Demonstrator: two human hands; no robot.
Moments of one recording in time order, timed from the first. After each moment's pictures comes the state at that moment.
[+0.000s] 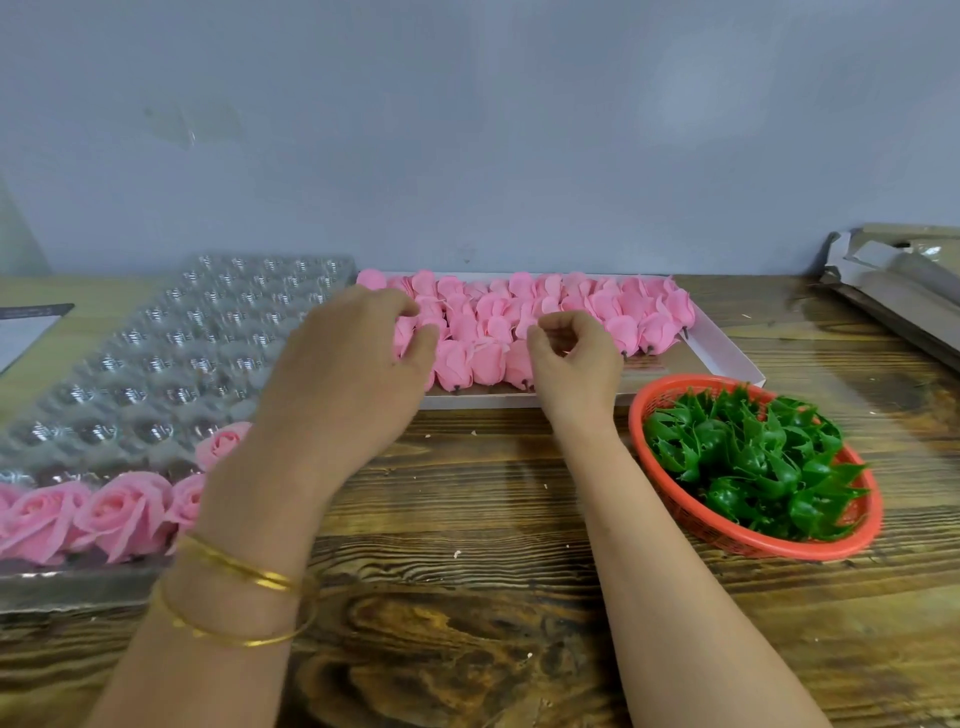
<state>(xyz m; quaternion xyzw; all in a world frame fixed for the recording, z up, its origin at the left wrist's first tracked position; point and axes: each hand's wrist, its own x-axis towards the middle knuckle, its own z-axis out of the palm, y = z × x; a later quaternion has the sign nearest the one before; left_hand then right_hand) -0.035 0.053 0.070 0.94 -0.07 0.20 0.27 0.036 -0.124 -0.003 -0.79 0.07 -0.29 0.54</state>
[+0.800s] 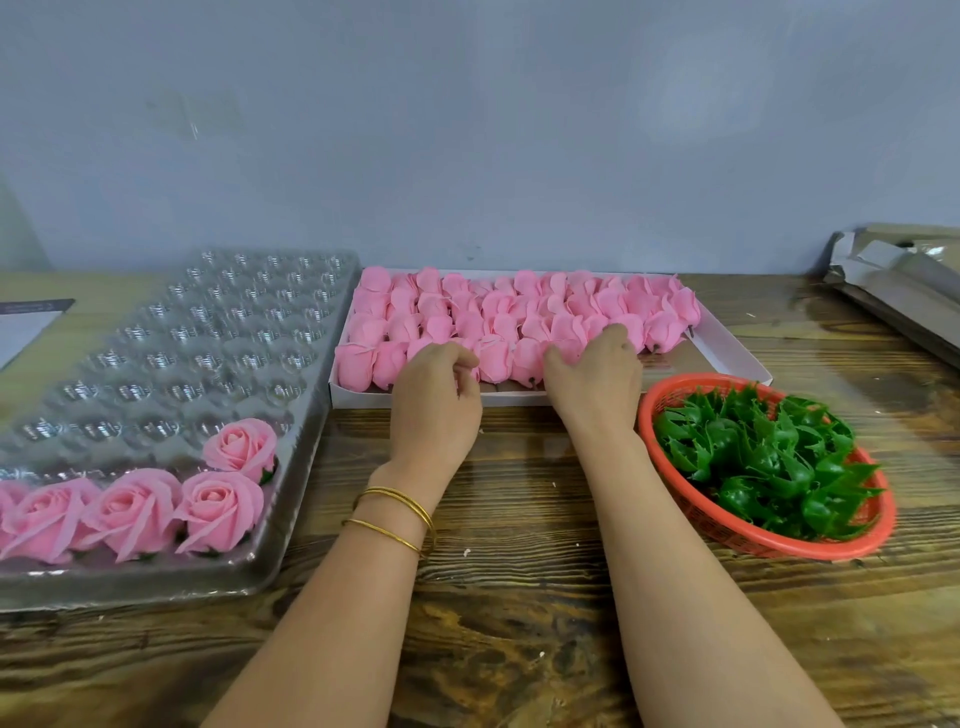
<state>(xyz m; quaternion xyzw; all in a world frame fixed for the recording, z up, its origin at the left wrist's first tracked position) 0.022 0.008 -0.025 0.87 -0.06 0.26 0.42 0.040 -0.137 -0.010 -0.91 0.18 -0.21 0.32</state>
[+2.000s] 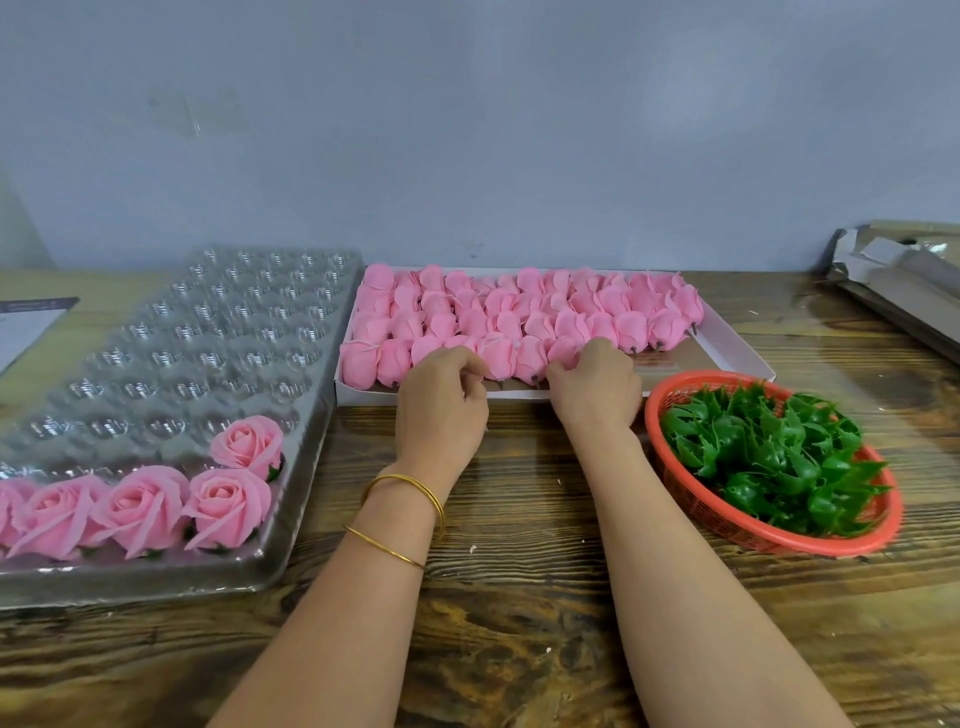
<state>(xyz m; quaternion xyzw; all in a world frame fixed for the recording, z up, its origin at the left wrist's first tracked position) 0.022 0.009 -0.030 0.87 -0.07 0.24 0.43 0.046 -0.136 -0.019 -0.93 0.18 -0.18 0.27</state>
